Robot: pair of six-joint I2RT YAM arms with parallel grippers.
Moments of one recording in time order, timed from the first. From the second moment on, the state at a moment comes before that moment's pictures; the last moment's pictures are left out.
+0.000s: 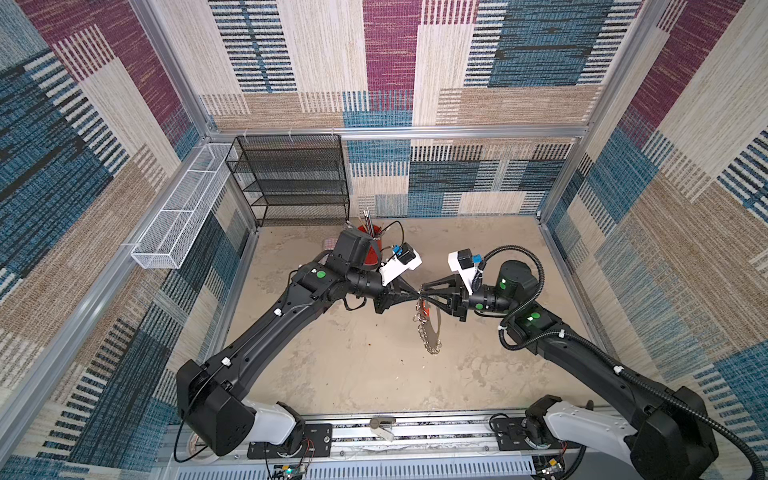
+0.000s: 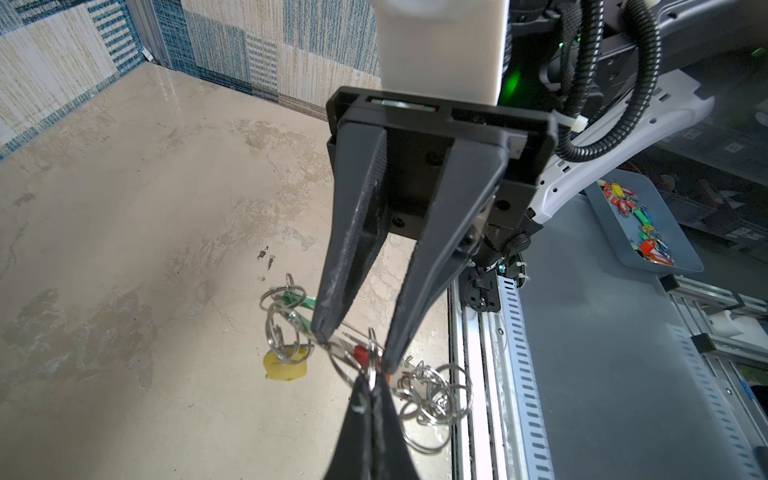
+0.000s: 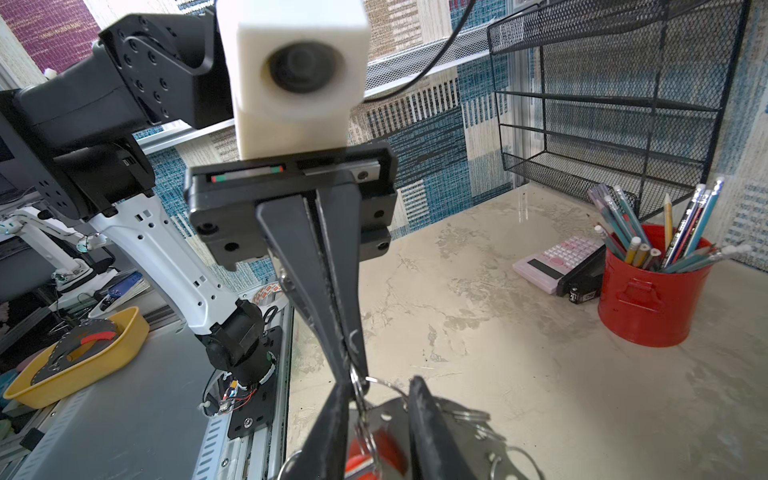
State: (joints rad) left arm -0.61 1.40 1.37 -0.68 0.79 0.31; right arm 0.50 1.12 0.75 0.26 -0.86 0.20
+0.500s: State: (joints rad) left arm -0.60 1.43 1.38 -0.70 0.78 0.31; right arm 0.53 1.13 0.74 0.25 -0.85 0.16
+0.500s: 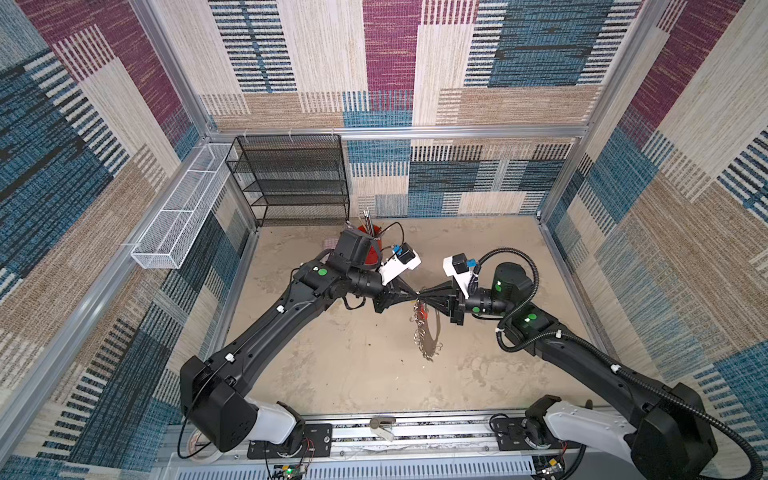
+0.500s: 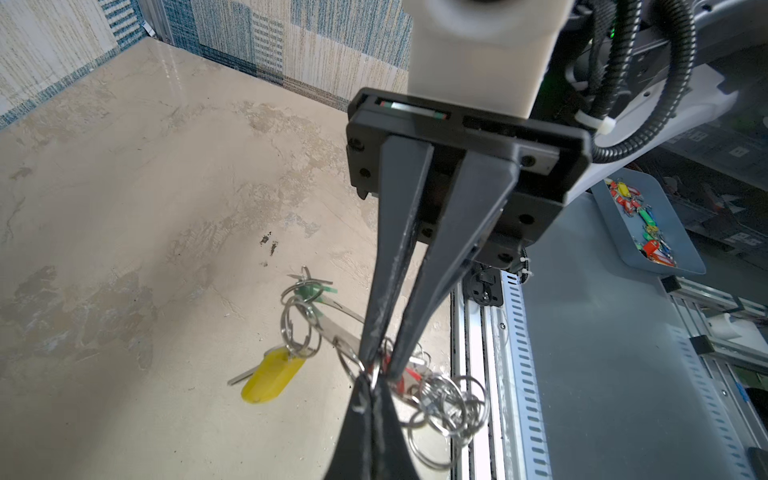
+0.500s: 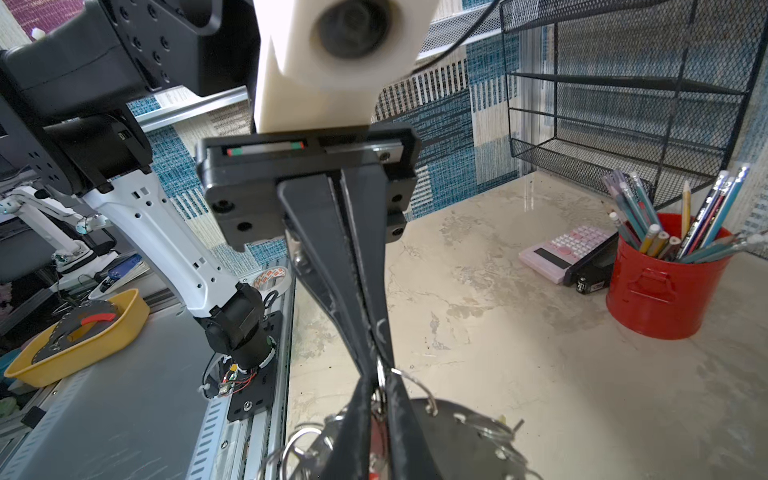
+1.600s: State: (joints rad) left arm -0.56 1.38 1.38 -0.73 0.79 0.32; right arm 0.54 1.11 0.73 0.25 -0.84 0.17
